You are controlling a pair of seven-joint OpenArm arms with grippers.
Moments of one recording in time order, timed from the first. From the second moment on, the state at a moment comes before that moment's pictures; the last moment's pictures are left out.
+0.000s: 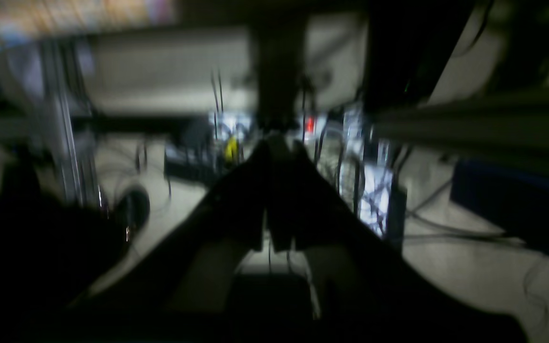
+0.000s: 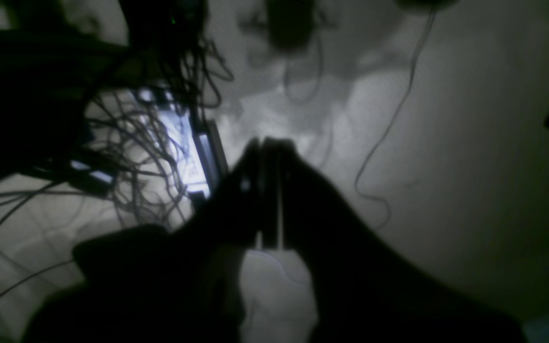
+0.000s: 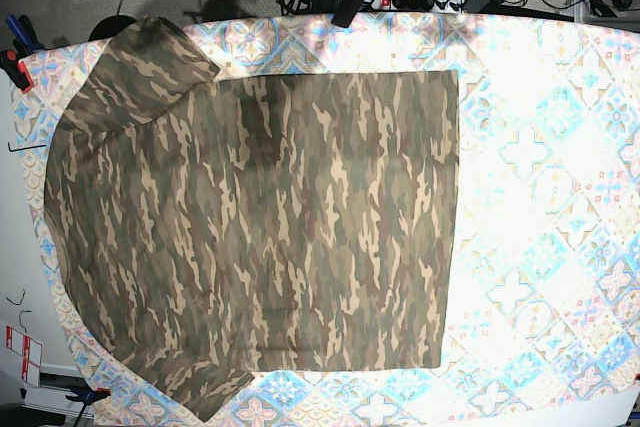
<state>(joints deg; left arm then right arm) 15.4 -6.2 -0.7 -1.2 -1.3 -2.6 -51.3 -18.3 2.3 13.6 -0.6 0.8 2.3 37.4</state>
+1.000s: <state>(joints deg) 34.8 -6.2 -0.6 34.5 -1.3 -2.6 -74.6 -36.1 1.9 13.2 14.0 0.3 2.3 75.9</state>
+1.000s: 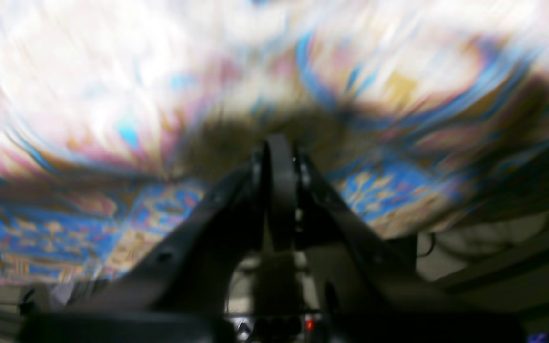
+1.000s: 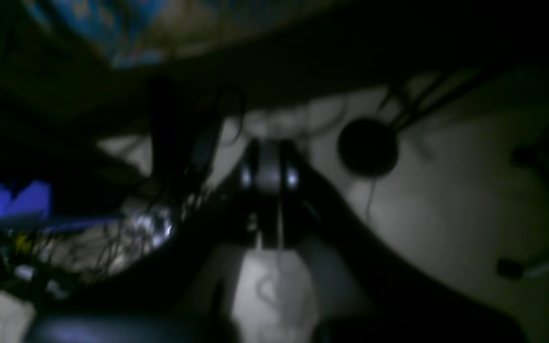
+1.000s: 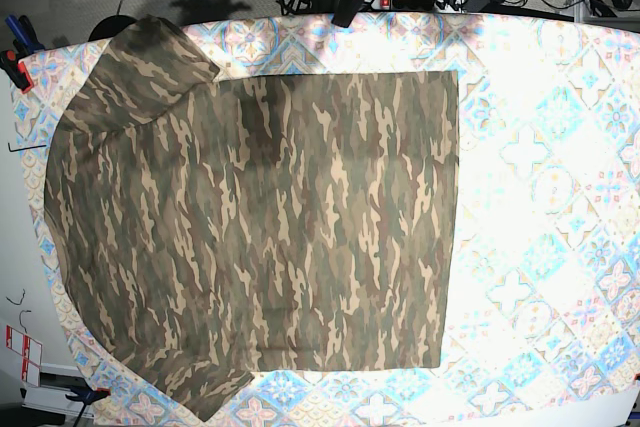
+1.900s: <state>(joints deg) 44.5 -6.5 -0.5 99.7 -3.7 -2.6 -20.4 -57.3 4.2 13.3 86.4 0.5 2.2 43.6</state>
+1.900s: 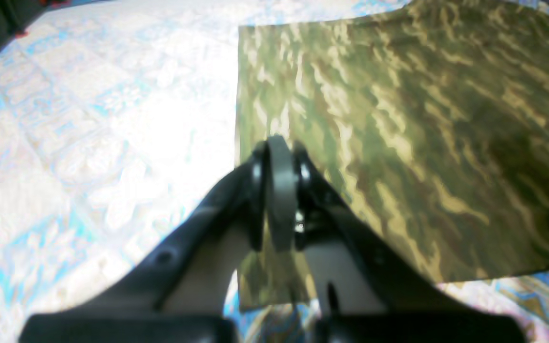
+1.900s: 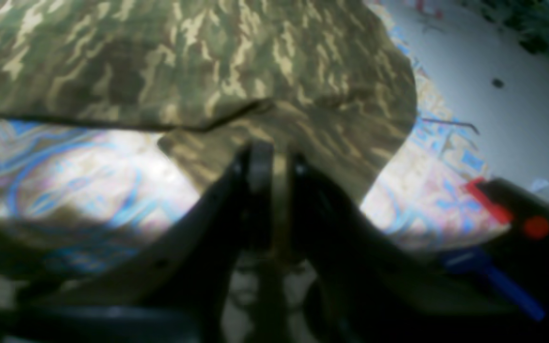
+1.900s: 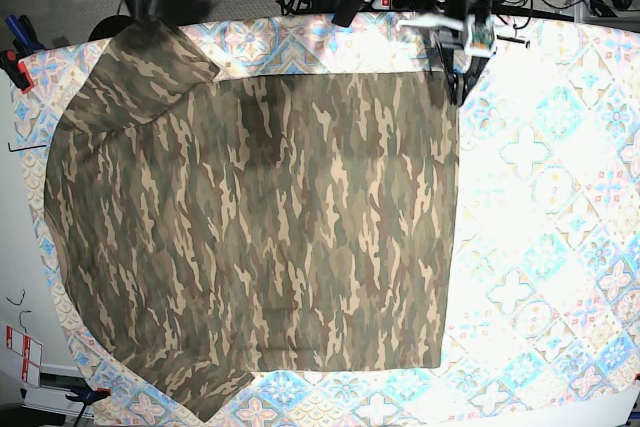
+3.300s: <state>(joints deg) 32.5 -15.1 -11.9 112.1 -25.2 -2.3 39.5 -43.9 20.1 15.9 88.6 52.7 10.8 -5.3</state>
